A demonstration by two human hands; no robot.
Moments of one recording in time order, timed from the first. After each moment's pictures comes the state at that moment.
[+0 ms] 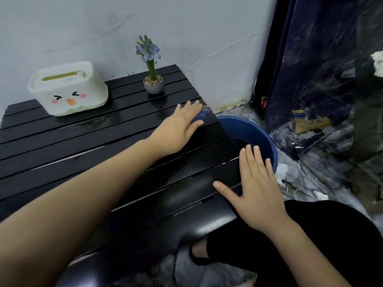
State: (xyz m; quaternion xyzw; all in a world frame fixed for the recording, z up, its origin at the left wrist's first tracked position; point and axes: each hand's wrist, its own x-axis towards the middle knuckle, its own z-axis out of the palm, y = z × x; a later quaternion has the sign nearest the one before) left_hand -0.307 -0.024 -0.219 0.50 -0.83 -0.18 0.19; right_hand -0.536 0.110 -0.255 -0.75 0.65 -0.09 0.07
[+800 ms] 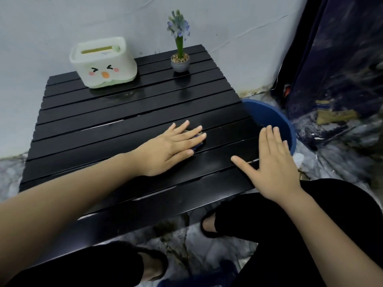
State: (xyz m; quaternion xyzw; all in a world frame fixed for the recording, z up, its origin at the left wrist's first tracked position) left_hand -0.225 0.093 -0.236 0.43 -0.88 -0.20 0.04; right_hand -0.533 0.115 -0.251 -0.75 0.65 -0.08 0.08
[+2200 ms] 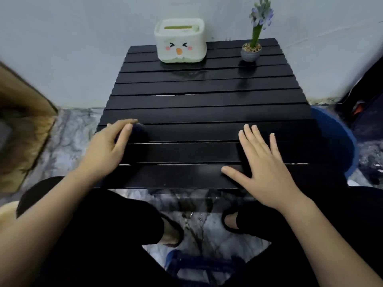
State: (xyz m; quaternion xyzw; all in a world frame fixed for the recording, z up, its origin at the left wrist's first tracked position) left_hand -0.091 0.270 -0.225 0.78 -0.54 -0.09 0.30; right_hand -0.444 0.146 -0.242 -0.91 0.39 -0.07 0.13
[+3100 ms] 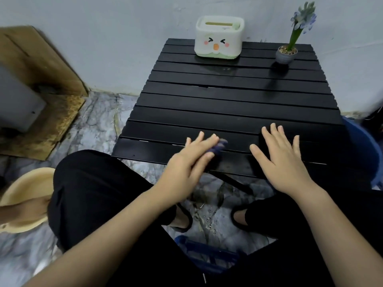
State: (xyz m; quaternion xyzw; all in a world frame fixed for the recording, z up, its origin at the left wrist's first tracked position) left_hand -0.224 0.314 -0.227 0.66 -0.57 -0.22 0.43; right_hand -0.424 0.152 -0.241 -0.87 0.45 -0.06 0.20
